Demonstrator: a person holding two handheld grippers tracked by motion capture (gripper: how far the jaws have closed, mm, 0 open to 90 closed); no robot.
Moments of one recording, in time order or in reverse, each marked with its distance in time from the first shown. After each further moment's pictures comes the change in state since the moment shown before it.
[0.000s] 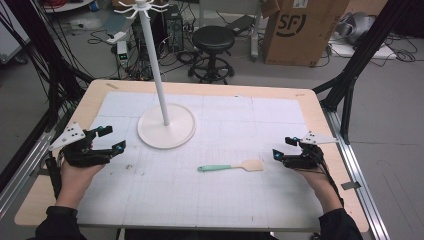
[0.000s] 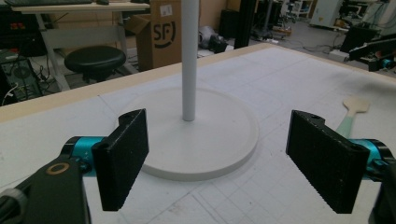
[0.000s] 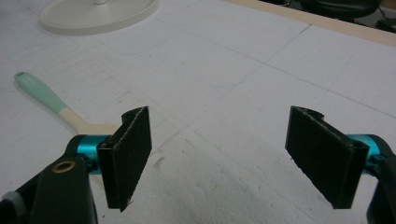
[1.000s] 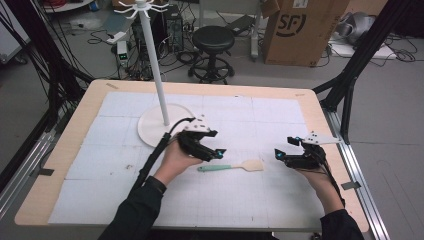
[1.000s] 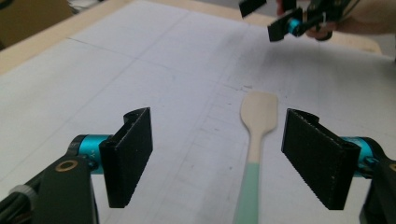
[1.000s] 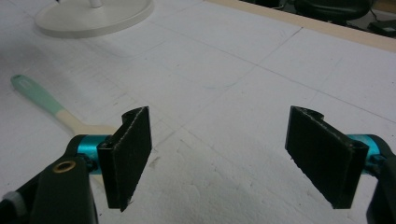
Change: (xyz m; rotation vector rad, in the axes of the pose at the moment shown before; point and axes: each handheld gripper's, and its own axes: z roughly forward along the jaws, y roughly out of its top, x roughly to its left) left arm -0.139 0.041 0.211 0.253 -0.406 0.130; right arm -0.001 0.000 -0.005 -0.005 -0.022 -0.002
